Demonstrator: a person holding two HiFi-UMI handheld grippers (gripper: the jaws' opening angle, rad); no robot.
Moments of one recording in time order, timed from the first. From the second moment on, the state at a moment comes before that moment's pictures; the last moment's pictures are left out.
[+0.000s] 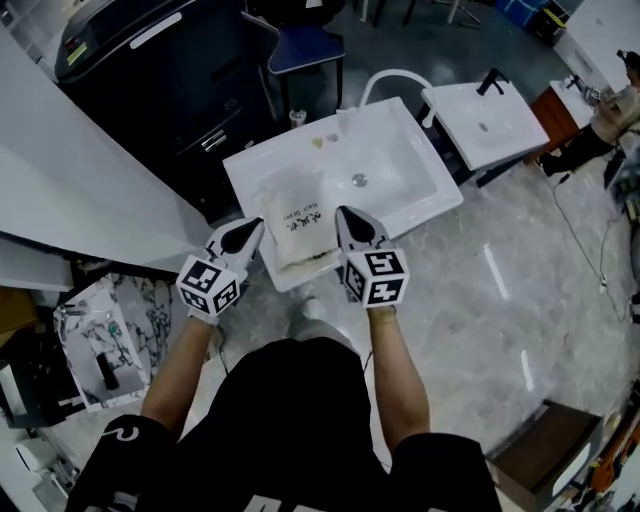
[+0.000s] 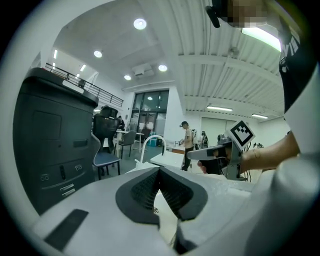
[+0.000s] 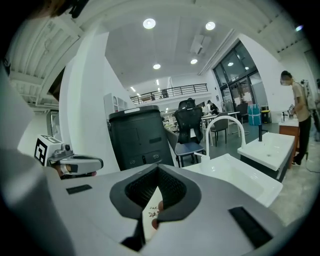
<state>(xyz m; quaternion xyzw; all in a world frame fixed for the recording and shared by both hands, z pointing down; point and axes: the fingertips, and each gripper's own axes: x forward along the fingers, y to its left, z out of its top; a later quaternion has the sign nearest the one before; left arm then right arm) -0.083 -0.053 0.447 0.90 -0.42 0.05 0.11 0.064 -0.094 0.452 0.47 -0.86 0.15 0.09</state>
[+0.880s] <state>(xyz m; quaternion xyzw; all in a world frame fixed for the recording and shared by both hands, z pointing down) -0.055 -0.100 0.487 0.93 -0.33 0.08 0.12 0.110 -0.111 0.477 0.55 -0.81 0.17 0.07</state>
